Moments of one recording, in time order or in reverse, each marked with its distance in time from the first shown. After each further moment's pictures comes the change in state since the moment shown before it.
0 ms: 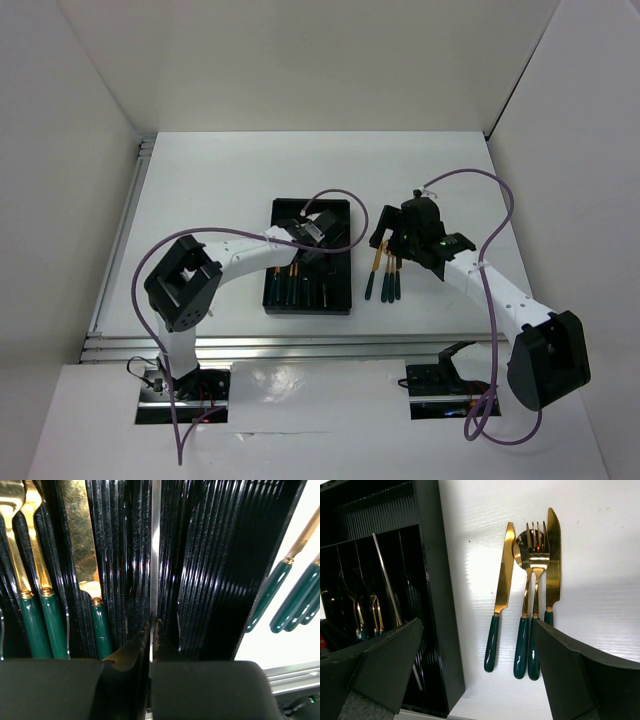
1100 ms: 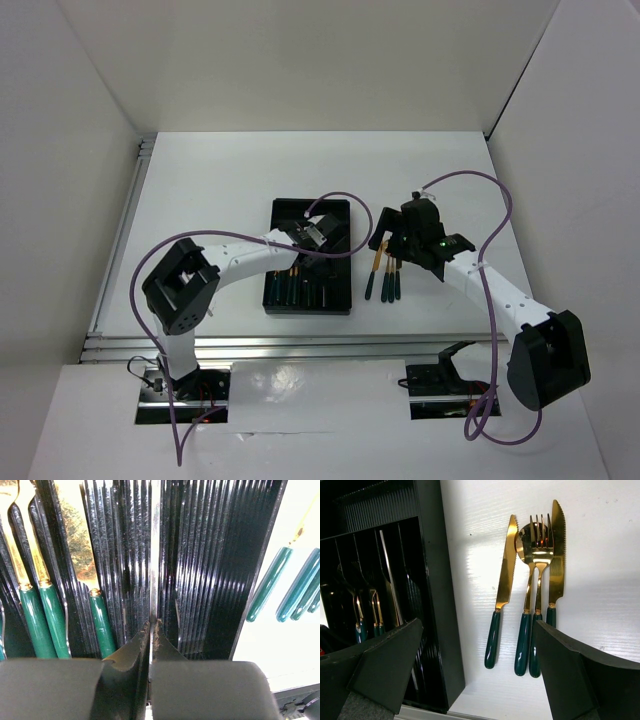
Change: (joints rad) left arm -0.031 -0.014 -0.012 -0.008 -0.014 0.029; right arm 0.000 0.000 -0.011 0.000 -0.024 0.000
